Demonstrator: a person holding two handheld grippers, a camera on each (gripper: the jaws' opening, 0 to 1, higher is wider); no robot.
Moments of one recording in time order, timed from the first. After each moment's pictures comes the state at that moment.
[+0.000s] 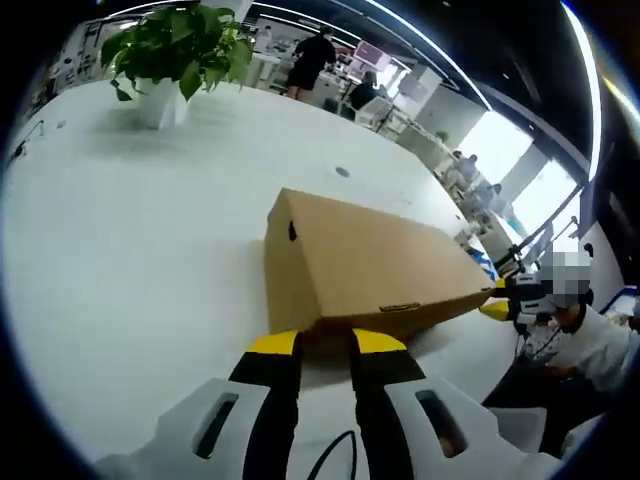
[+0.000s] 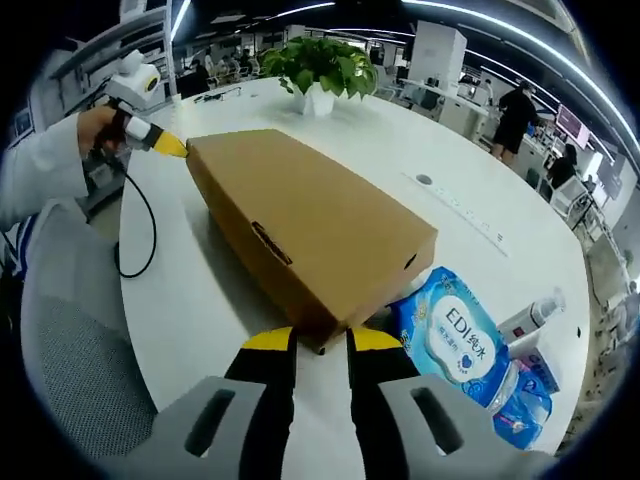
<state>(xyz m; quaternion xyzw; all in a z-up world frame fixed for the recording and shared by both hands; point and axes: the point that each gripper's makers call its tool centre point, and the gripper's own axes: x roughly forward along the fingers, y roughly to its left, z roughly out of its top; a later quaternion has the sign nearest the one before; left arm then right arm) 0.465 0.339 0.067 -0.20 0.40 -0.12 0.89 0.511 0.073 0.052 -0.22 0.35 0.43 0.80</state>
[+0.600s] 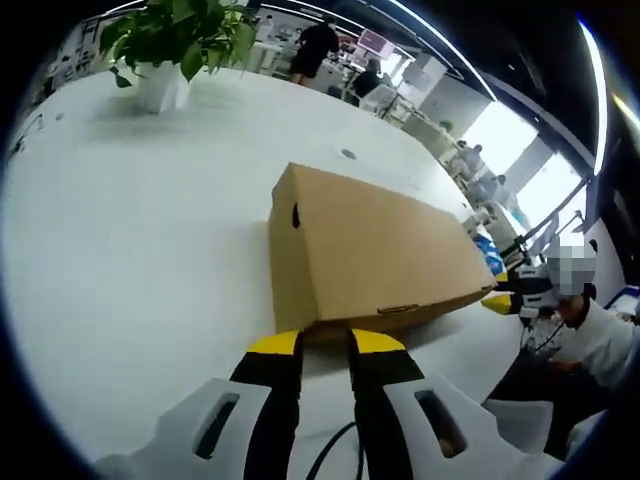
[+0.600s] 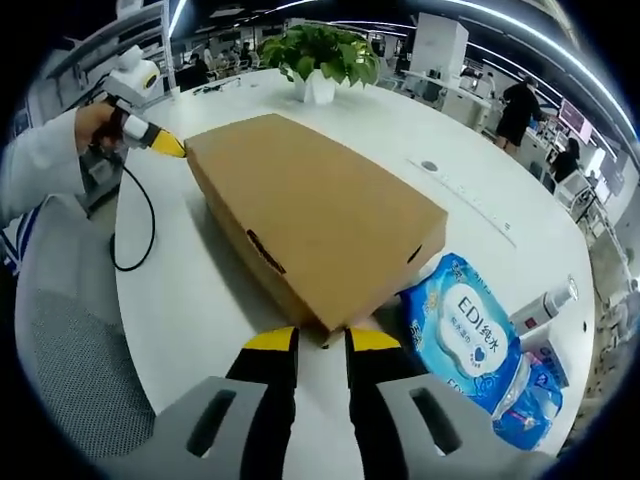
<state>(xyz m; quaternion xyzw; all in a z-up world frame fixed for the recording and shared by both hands) 0.457 0.337 0.048 -0.20 0.42 -0.11 0.88 0.507 0.072 0.035 -0.22 0.37 0.43 0.79</state>
